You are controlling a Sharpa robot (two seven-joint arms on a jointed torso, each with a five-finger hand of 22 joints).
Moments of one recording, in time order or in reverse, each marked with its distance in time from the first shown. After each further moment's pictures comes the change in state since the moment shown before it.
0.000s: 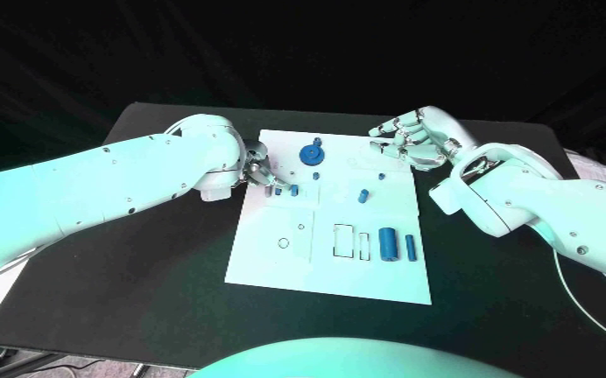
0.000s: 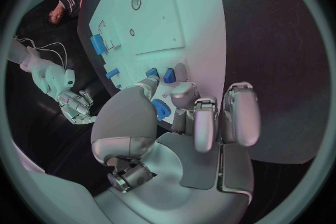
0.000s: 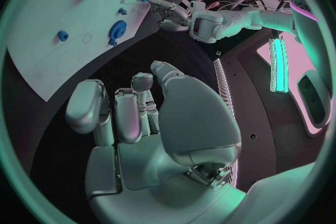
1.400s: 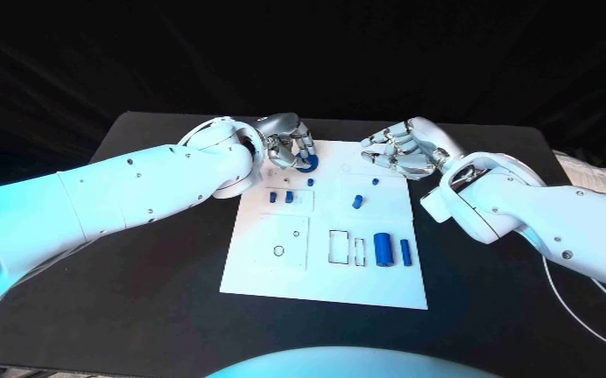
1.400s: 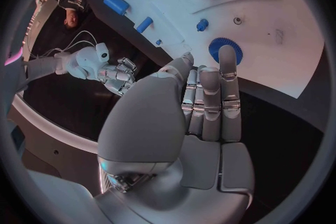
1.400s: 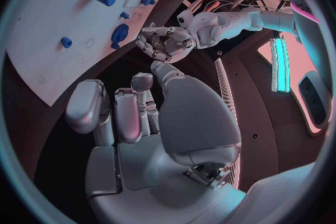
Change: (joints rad) left arm -0.002 0.099 -0.014 -0.087 -0.128 -0.436 0.525; left_hand 0.562 -0.038 0.048 -0.150 -0.001 -0.149 0.117 -0.219 -0.287 -0.387 0.119 -0.696 -0.709 -0.137 0.084 -0.614 -0.435 0.110 -0.238 0.075 -0.868 -0.482; right arm -0.015 0.010 0.000 -0.009 0.002 0.000 -0.001; right_hand 0.000 0.000 0.000 0.000 0.004 0.000 0.000 0.000 0.000 0.000 0.000 0.000 -0.001 0.000 0.000 -0.004 0.000 0.000 0.000 0.000 0.000 0.000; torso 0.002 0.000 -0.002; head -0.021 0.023
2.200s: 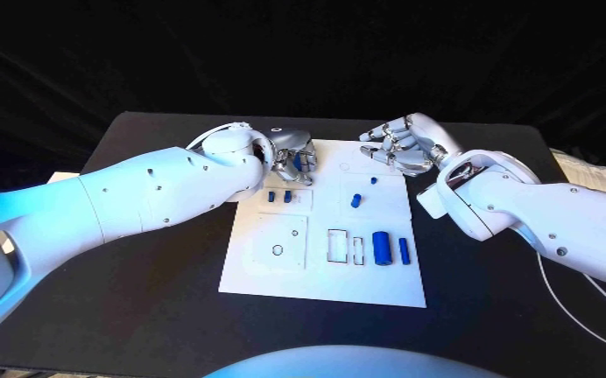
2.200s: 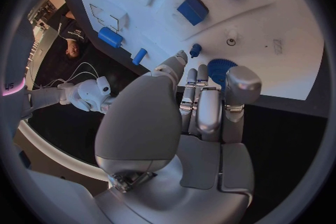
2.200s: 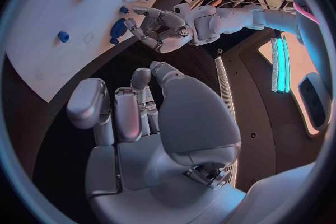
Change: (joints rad) left arm -0.022 0.062 -0.003 -0.056 -0.209 0.132 0.007; left_hand -0.052 -0.015 -0.023 0.017 -0.005 0.092 -0.013 -0.087 -0.084 0.094 -0.008 -0.116 -0.139 0.137 -0.005 0.330 0.274 -0.055 0.212 -0.017 0.472 0.340; right arm 0.000 0.007 0.000 -0.004 0.000 -0.041 0.004; right_hand 0.004 0.004 0.017 -0.005 0.023 -0.002 -0.002 0.000 0.000 -0.044 -0.001 -0.081 -0.065 0.000 0.000 -0.015 0.000 0.015 -0.011 -0.004 -0.021 -0.028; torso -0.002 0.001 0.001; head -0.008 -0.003
